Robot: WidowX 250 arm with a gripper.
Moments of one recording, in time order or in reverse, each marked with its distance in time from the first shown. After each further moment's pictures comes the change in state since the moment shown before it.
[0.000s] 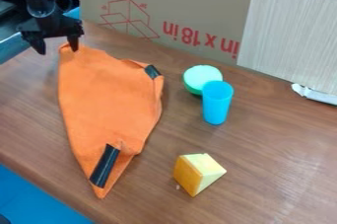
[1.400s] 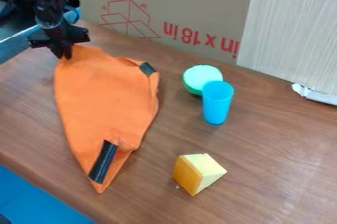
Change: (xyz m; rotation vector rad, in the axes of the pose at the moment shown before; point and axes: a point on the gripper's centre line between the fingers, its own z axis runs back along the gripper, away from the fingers) arm -0.005 0.000 -0.023 0.031 -0.008 0.023
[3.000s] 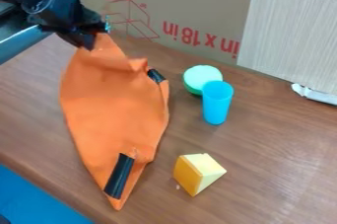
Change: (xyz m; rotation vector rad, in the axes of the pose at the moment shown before) arm -0.070 -0.056 0.160 -0.412 -0.137 -0.363
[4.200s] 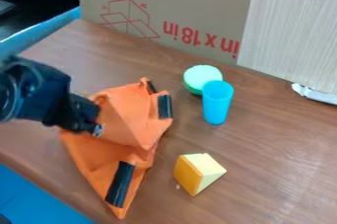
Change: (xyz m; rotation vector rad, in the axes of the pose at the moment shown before) arm -0.108 -0.060 0.059 -0.149 -0.155 -0.337
